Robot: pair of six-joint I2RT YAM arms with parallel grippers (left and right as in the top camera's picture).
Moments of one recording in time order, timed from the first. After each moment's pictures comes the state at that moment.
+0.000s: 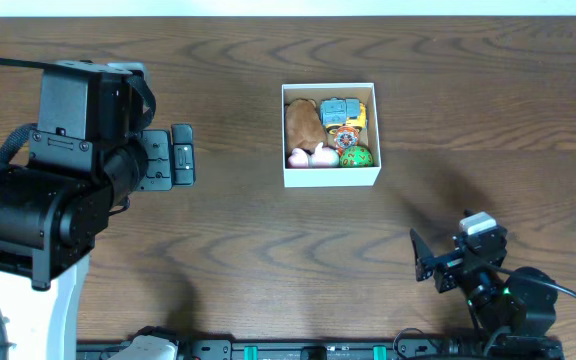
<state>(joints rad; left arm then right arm) -0.25 1.34 1.99 -1.59 -0.17 -0.20 -0.05 0.12 0.31 -0.57 -0.36 -0.12</state>
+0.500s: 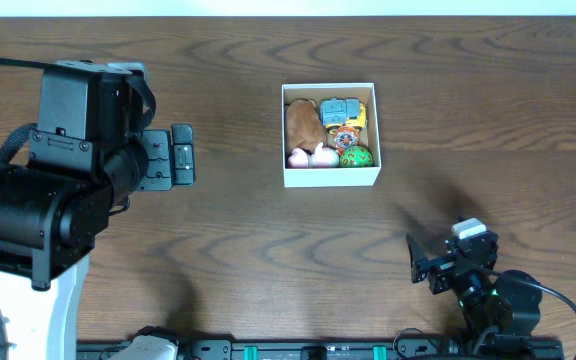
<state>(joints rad) -0.25 1.34 1.99 -1.59 -0.17 -0.20 -0.05 0.03 0.18 -0.55 -0.34 -0.12</state>
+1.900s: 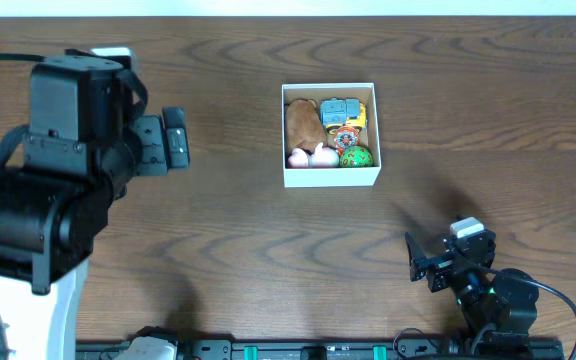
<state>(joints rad) -0.22 1.29 1.91 -1.41 -0.22 -0.20 -0.05 0.03 0.15 -0.51 -0.34 -0.12</state>
